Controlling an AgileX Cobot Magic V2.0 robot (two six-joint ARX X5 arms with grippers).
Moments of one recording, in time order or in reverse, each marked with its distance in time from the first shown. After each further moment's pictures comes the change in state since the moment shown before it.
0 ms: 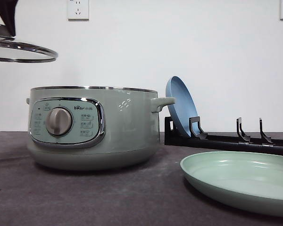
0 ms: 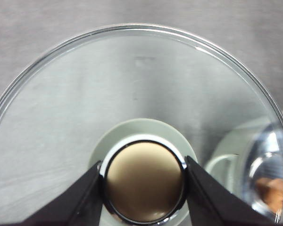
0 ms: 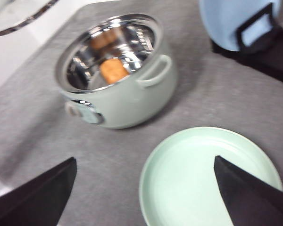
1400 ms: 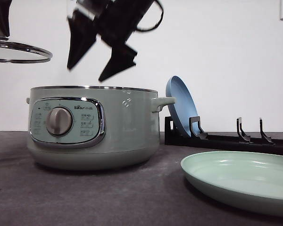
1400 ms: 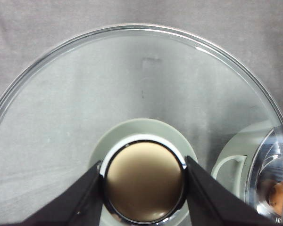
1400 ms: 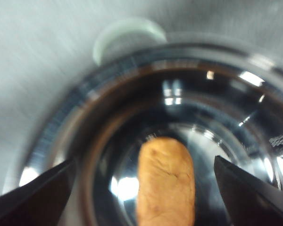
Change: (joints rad) left_arx 0.017 0.000 0.000 -0.007 0.001 -0.010; right_arx 0.330 1.733 1.380 -0.117 0.015 -0.449
